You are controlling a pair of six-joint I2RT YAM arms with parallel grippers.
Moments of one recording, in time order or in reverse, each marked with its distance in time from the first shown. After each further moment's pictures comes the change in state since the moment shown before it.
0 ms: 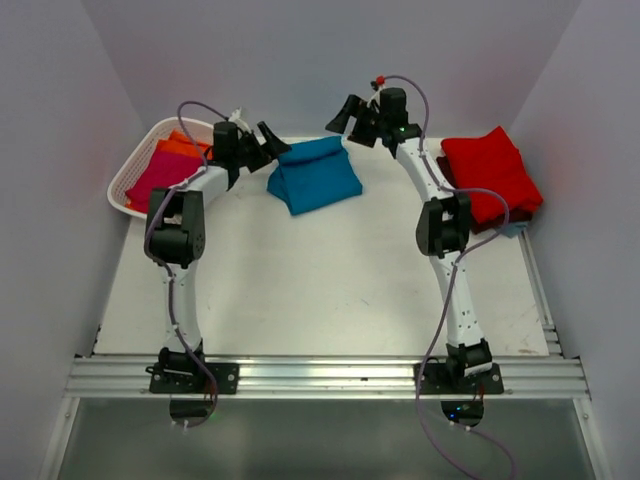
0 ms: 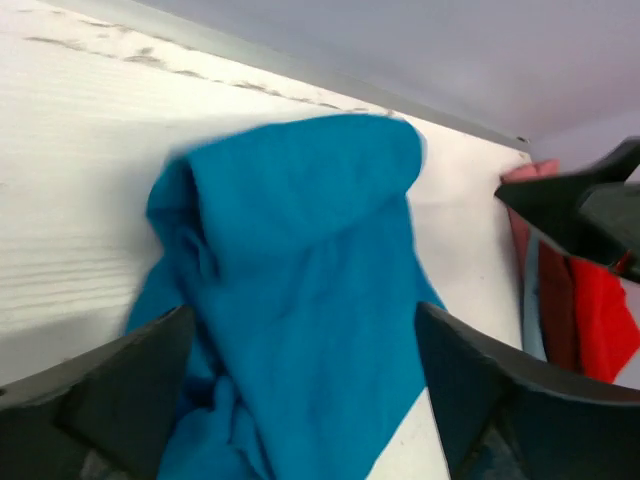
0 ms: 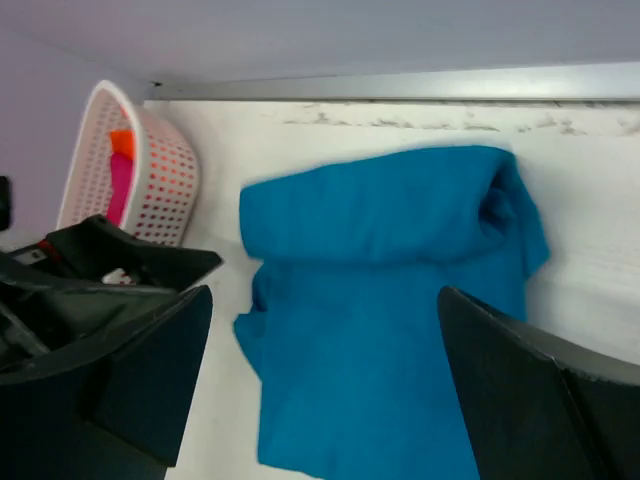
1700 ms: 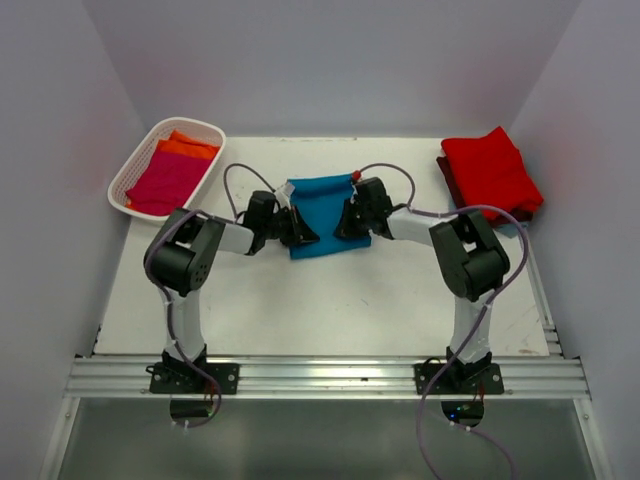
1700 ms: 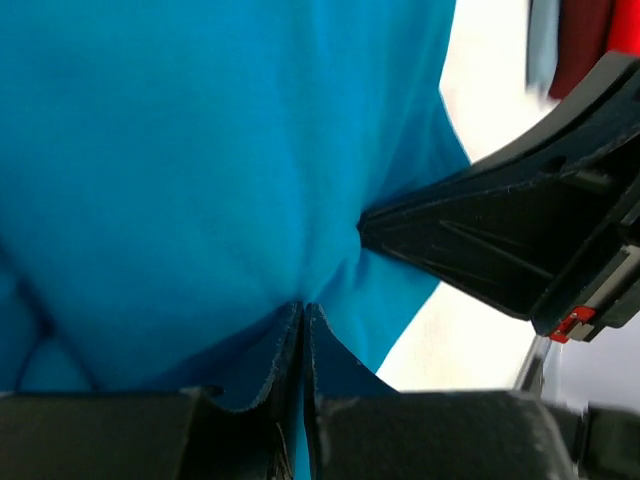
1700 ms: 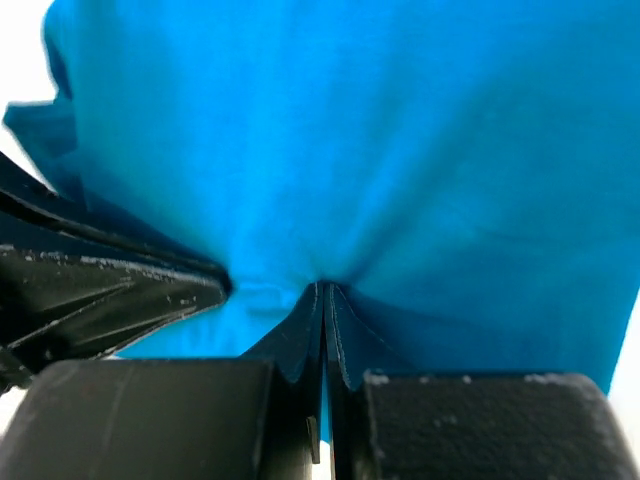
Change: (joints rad) left arm -0.243 -0.221 -0.702 0.262 0.114 -0.045; right arm 0.211 -0.656 -1.457 0.383 0.214 -0.086
